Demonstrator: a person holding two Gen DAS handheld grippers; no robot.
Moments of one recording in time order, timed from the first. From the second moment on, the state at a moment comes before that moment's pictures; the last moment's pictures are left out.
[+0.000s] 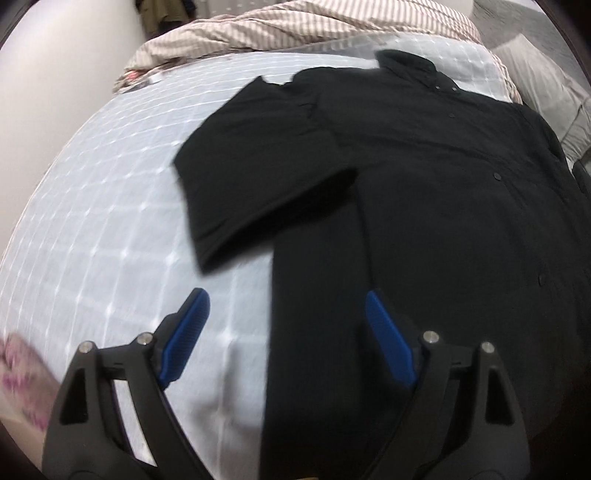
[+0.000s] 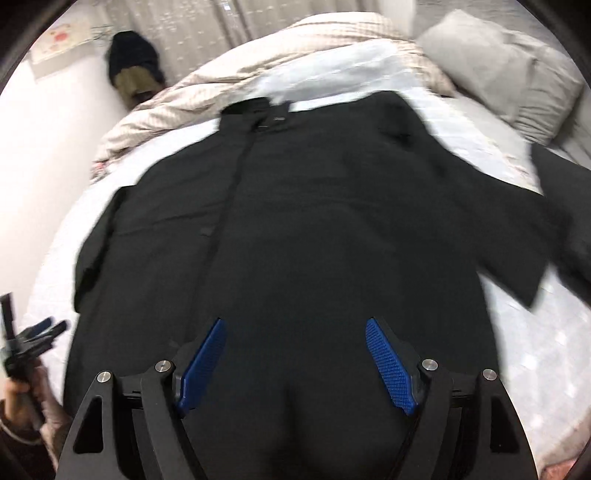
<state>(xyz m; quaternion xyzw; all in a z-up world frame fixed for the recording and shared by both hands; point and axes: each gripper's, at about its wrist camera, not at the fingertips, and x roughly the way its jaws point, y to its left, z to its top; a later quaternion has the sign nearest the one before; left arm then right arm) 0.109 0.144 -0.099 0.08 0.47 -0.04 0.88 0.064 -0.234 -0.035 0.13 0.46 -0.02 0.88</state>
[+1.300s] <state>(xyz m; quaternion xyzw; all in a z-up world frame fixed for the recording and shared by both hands) 0.238 0.425 -0.107 -0.26 0.46 0.23 0.82 0.128 -0.144 -0.092 -0.03 0.47 -0.01 0.88</state>
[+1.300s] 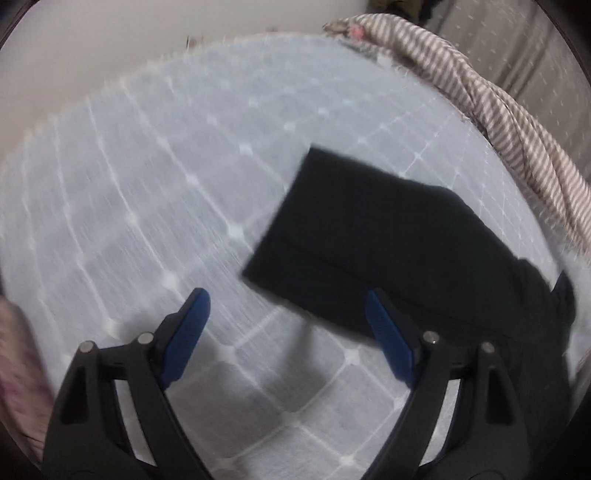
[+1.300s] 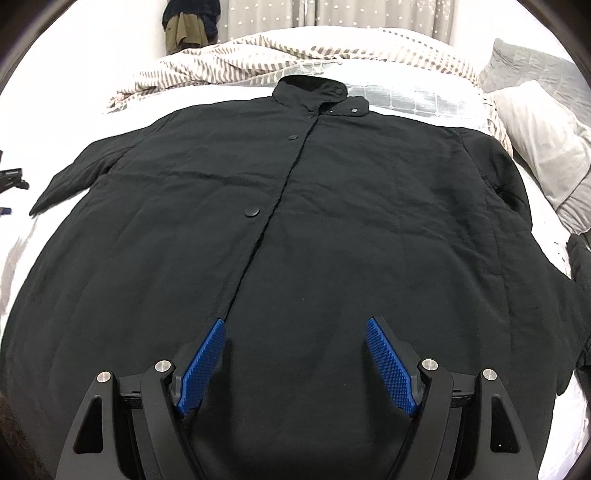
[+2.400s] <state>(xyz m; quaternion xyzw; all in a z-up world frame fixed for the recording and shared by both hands) 0.225 0.356 -0.064 -0.22 0.41 0.19 0.87 0.067 -0.346 -0.035 0.14 0.41 -0.22 0.87</state>
